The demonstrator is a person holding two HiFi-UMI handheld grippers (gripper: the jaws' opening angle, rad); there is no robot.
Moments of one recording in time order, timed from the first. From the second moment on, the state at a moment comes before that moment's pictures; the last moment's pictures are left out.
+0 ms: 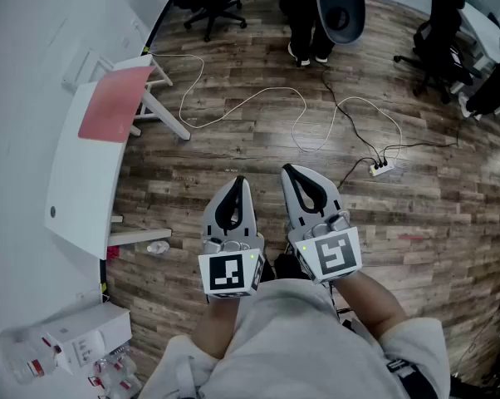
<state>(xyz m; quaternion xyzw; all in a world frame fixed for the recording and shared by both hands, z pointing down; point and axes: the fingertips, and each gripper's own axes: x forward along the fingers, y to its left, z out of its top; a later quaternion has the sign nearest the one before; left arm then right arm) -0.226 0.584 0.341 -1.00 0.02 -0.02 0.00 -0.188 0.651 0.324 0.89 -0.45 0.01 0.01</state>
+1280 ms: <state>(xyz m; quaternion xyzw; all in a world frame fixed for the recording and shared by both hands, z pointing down) -0.116 0.303 0.375 -1.00 0.07 -0.07 -0.01 -0.077 0.365 0.353 0.85 -0.52 0.04 0.06</state>
